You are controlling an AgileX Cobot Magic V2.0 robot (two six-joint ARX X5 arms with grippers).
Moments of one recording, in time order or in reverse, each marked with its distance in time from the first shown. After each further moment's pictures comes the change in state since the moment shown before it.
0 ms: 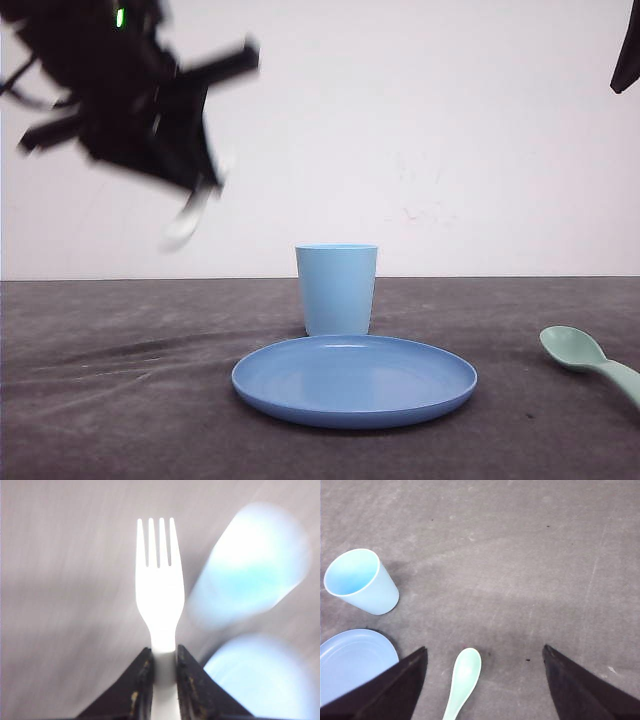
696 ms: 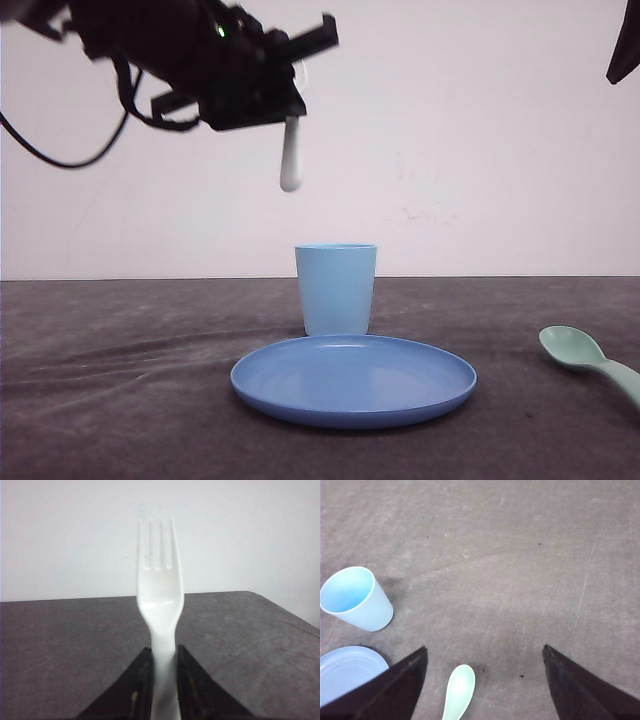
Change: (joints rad) left arm -0.013 0.332 0.000 0.850 -0.033 0.271; right arm 0.000 0.000 0.000 0.058 0.024 0.000
